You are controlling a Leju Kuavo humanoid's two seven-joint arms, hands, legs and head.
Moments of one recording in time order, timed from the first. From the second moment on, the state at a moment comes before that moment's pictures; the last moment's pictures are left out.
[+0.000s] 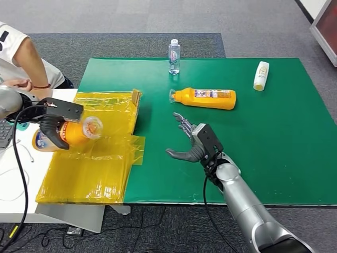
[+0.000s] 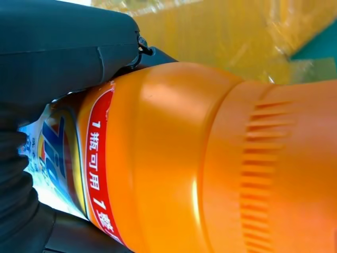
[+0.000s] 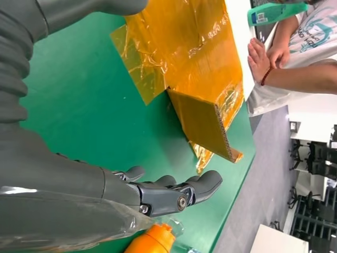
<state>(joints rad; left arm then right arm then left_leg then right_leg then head) -1.34 0.62 -1.53 -0.79 0.31 -0.99 -0.24 -0.57 0.14 0.43 -0.82 0.15 0.22 -0.47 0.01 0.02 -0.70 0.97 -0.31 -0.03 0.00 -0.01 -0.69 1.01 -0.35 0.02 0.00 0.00</state>
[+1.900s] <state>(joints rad) -1.03 0.85 -1.08 -0.95 0.18 -0.78 -0.64 -0.40 -0.01 0.03 -1.07 0.04 0.12 -0.48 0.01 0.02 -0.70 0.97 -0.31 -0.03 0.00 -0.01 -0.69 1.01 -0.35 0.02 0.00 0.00</state>
